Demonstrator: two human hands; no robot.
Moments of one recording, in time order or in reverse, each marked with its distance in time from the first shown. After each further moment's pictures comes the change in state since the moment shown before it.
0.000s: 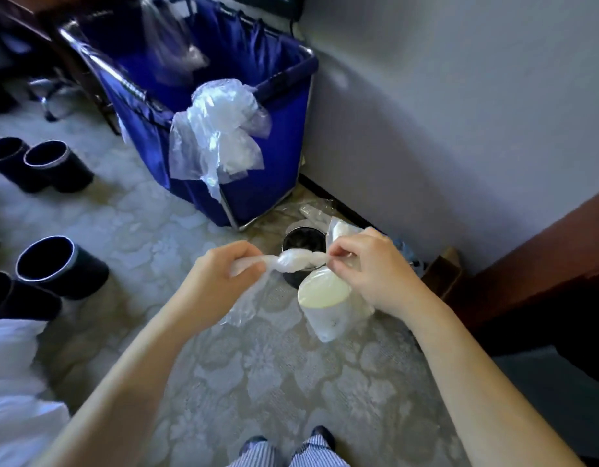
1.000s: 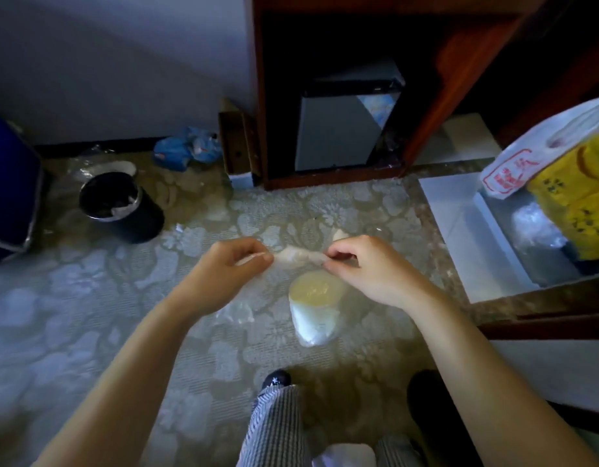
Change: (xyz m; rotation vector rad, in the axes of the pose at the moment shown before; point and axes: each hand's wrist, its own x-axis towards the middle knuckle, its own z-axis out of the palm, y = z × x) left_hand -0.247 -0.041 0.146 0.060 -1.040 0.387; right_hand -0.434 -0.077 0.160 0.269 0.294 0.883
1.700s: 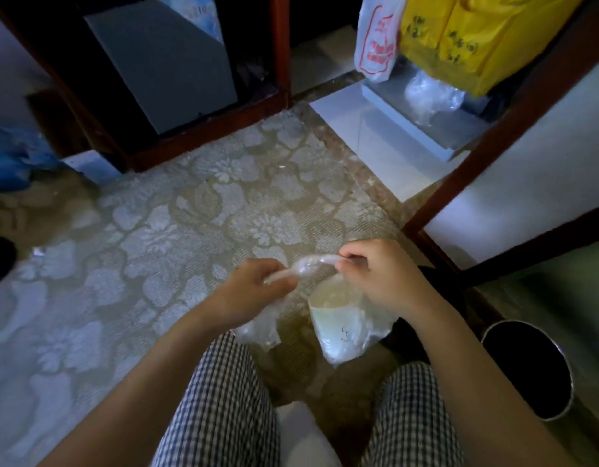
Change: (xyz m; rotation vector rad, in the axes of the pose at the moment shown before) left_hand 0.006 -0.112 0.426 0.270 -0.446 0.129; right_hand -0.223 0.365 0.154 0.137 0.431 0.317
